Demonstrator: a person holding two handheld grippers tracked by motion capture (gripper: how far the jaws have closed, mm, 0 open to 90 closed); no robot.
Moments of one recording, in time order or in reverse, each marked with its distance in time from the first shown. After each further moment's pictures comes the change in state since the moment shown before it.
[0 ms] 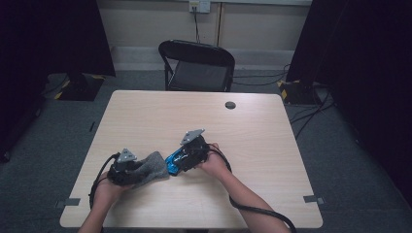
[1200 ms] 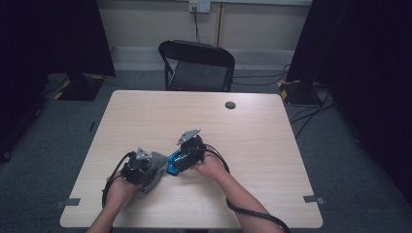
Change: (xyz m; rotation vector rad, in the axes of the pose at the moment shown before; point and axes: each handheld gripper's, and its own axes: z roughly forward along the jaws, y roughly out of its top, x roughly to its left) left arm -0.030 0.021 0.019 0.154 0.008 0.005; right arm 0.007 0.008 0.006 0.032 -0.024 0.012
